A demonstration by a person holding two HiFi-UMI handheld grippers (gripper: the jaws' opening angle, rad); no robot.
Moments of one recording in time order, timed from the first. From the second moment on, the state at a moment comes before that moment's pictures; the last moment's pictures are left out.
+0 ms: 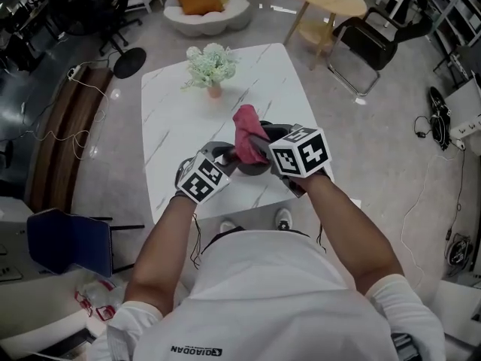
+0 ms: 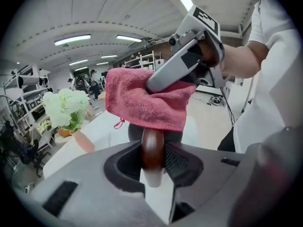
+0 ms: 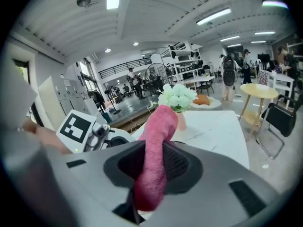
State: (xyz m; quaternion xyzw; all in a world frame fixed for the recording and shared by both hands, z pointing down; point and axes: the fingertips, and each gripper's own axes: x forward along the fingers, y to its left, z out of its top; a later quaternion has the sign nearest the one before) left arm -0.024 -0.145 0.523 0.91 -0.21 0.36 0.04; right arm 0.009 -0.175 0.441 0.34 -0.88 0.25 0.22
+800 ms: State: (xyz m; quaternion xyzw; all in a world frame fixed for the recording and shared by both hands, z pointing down) left arm -0.112 -0.147 0.518 0.90 -0.29 0.32 0.09; right arm -0.024 -0.214 0.460 0.31 -0.88 0.20 0.28
